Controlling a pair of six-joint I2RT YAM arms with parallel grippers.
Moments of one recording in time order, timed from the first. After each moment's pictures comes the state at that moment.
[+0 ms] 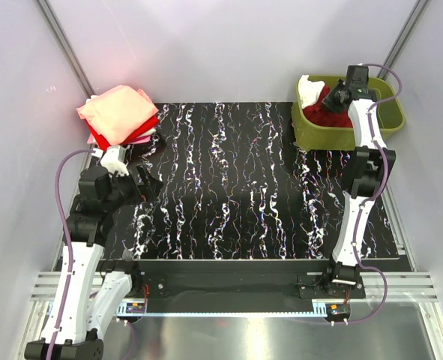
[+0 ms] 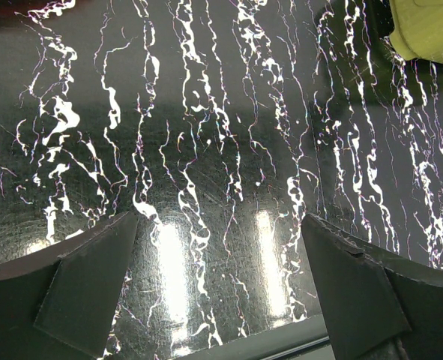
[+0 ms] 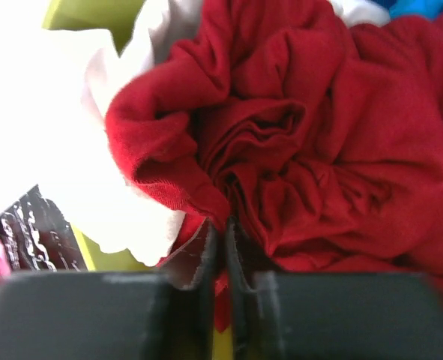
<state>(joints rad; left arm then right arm) -0.06 0.68 0.84 -0.66 0.27 -0.31 -0.13 2.35 2.30 -0.66 -0.15 0.58</state>
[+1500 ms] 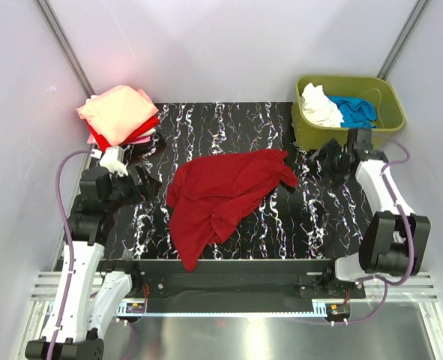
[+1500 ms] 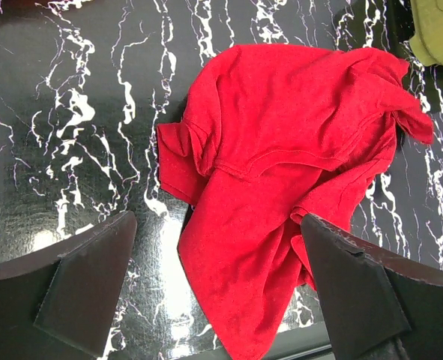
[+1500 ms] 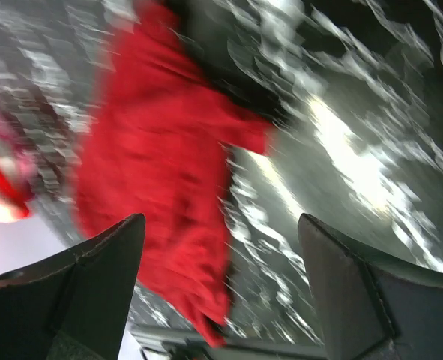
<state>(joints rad) -0.05 0.68 0.83 -0.66 0.23 -0.32 -0.12 1.44 1.14 -0.63 -0.31 0.77</state>
